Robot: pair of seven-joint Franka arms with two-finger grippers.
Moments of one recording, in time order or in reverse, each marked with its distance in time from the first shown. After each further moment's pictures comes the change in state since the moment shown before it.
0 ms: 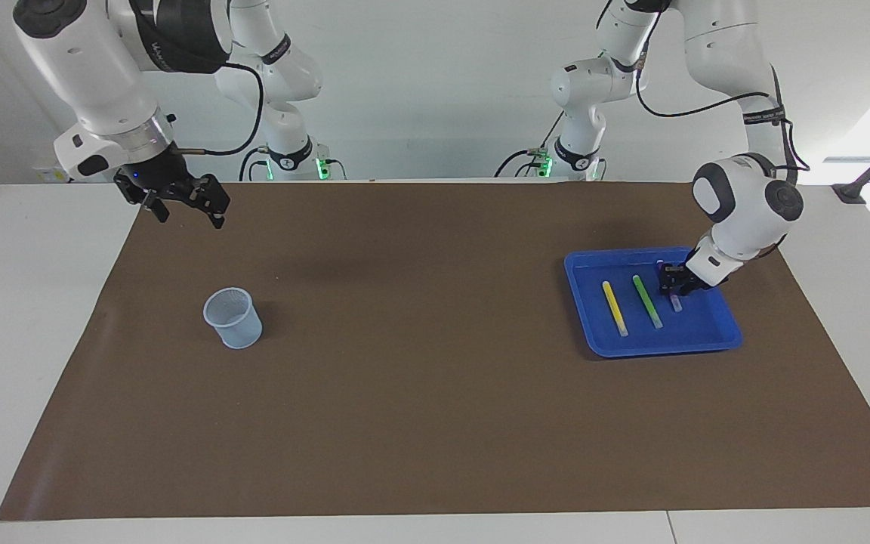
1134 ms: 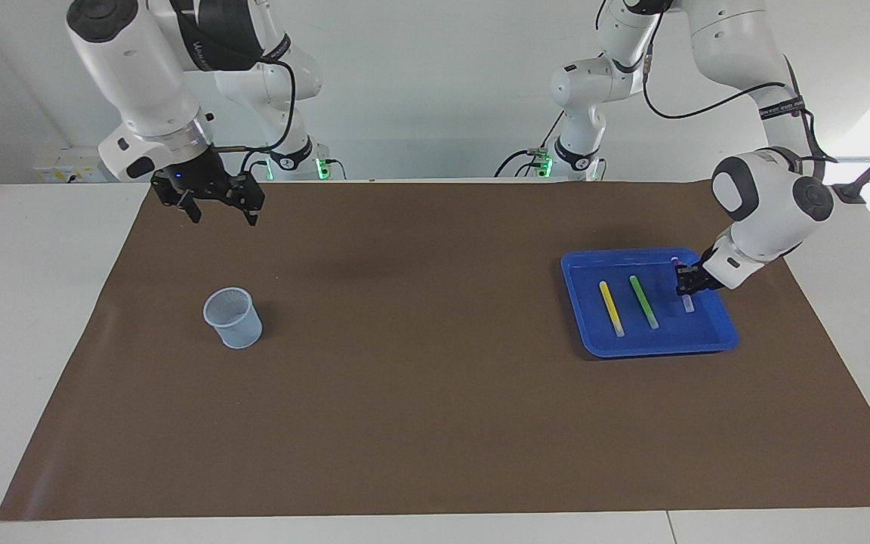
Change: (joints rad) left arm -0.014 0.021 -0.005 0.201 0.000 -0.227 -0.059; right arm 0.076 -0.004 0.048 -0.016 0.013 -0.002 0.061
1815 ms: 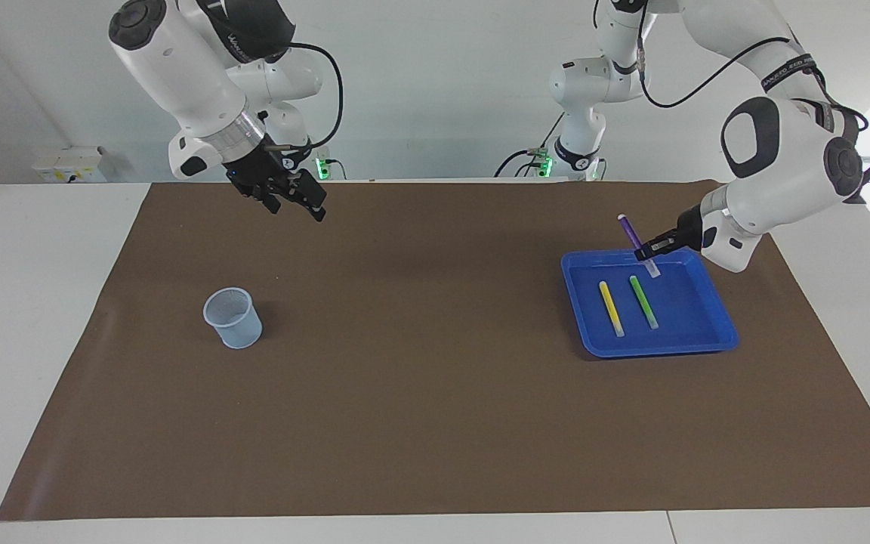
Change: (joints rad) left arm -0.140 -0.006 -0.042 0.350 -0.299 -0.514 -0.760; right arm 0.044 -0.005 0.009 -0.030 0.314 0.071 0.334
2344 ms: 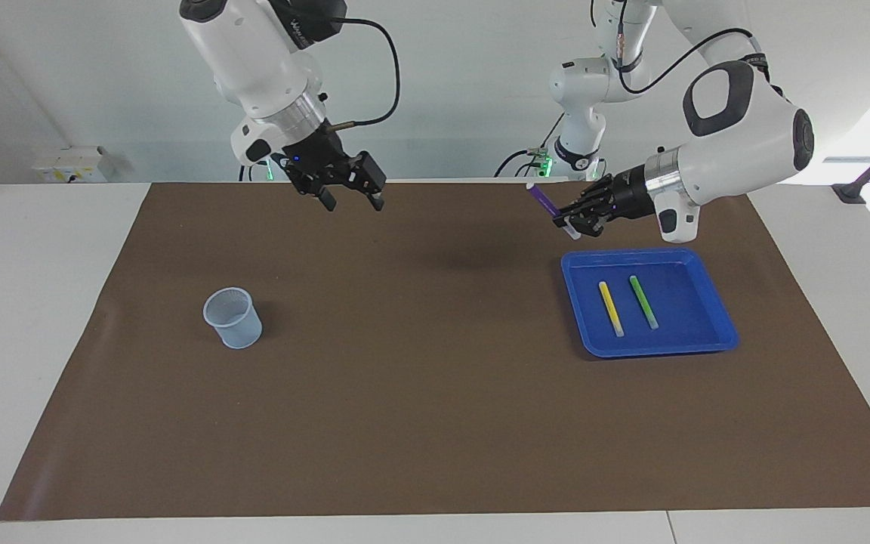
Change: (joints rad) left arm -0.007 -0.063 -0.118 -0.026 -0.397 -0.010 -0.673; right arm 0.009 -0.001 0.177 0.002 0.017 0.160 0.031
